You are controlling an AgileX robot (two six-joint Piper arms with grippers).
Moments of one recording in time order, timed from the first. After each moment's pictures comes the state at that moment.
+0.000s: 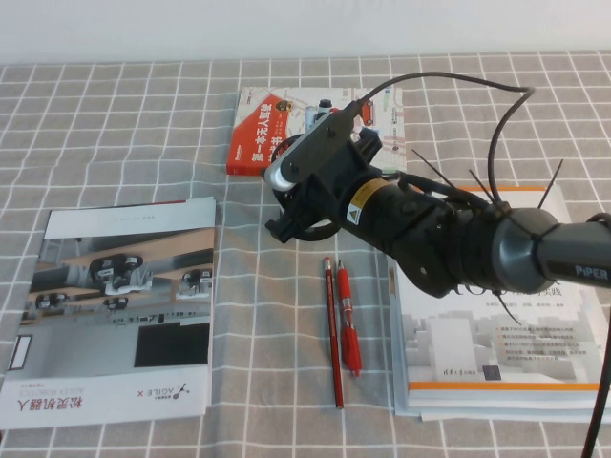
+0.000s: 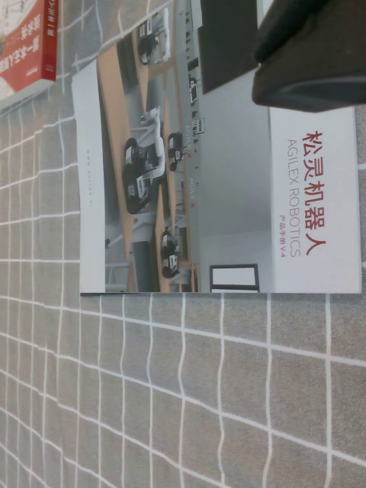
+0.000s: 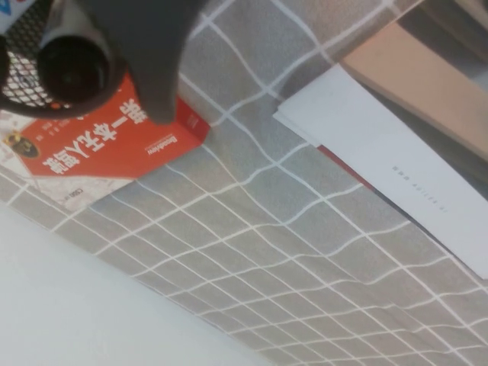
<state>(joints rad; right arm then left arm) 0.68 2.04 -1.28 -0.12 -0.48 -0.15 -0.07 -0.02 0.03 -0.06 0.38 0.07</state>
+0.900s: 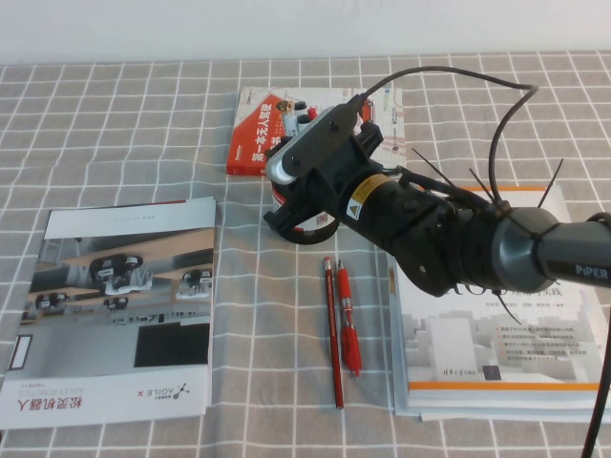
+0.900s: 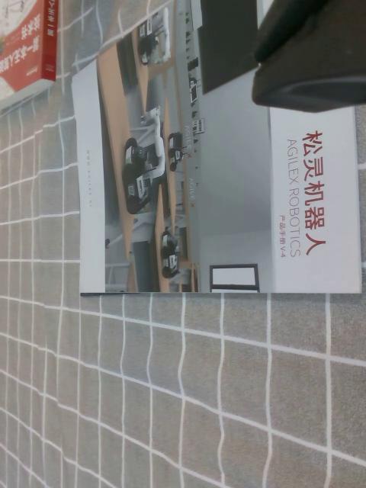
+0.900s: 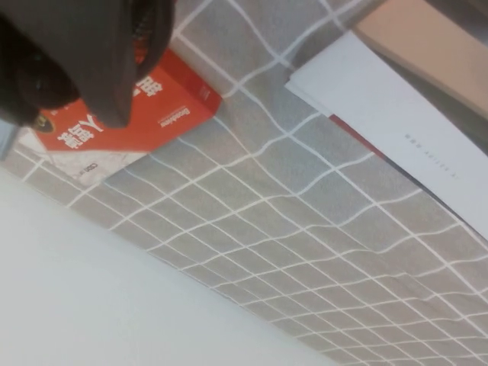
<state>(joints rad) 0.67 2.04 -1.28 -0.09 -0.52 -0.16 -0.07 -0.02 0.03 -0.06 0.38 0.07</state>
